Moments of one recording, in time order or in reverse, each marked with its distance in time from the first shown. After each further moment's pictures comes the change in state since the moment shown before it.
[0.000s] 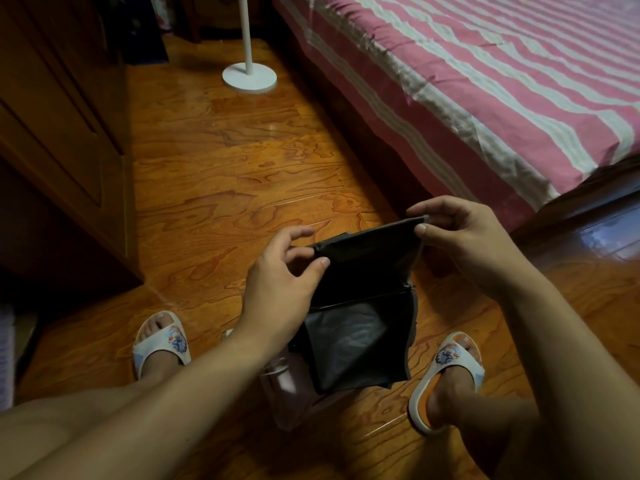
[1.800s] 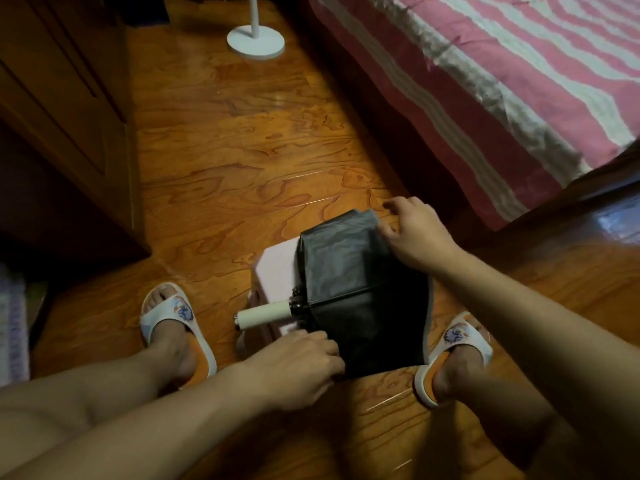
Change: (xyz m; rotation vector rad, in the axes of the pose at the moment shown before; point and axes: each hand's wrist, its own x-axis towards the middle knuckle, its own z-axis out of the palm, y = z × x) left_hand -0.049 -0.109 0.001 0.871 -0.977 0.659; right_hand 0.036 0.050 0.074 -0.742 -0.077 0.146
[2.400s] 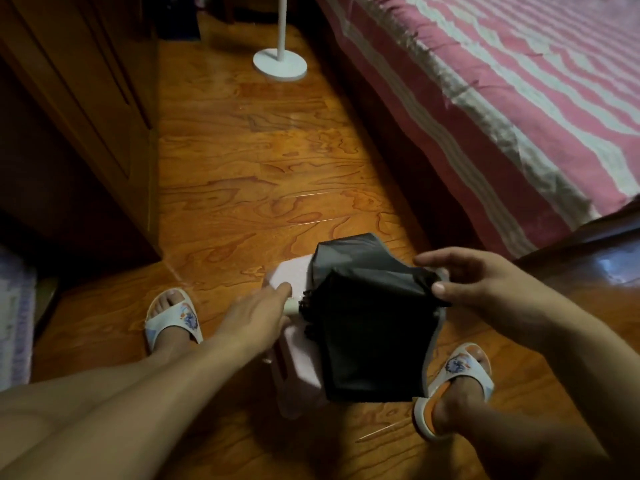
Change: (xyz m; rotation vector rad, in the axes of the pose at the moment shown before) left_hand -0.021 -0.082 -0.018 -0.074 0.208 -0.709; right_hand -0.073 -0.005 -0.070 0.723 -0.382 0.071
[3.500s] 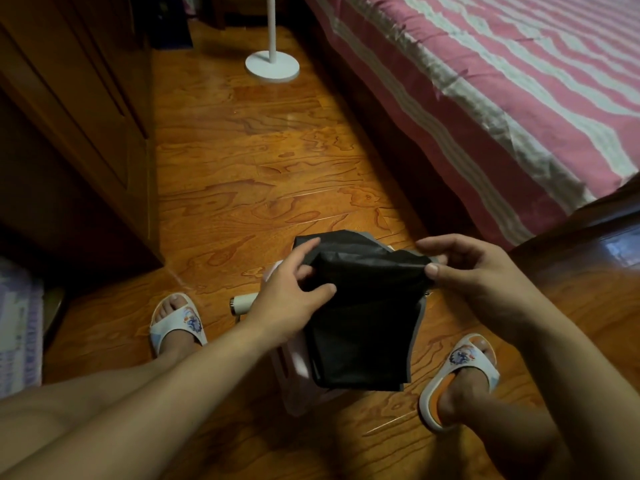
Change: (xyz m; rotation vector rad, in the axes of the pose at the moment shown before) left_hand -0.015 0.073 -0.061 -1.119 0.062 -0.117; right_hand 0.002 0.025 0.004 0.218 0.165 -0.209
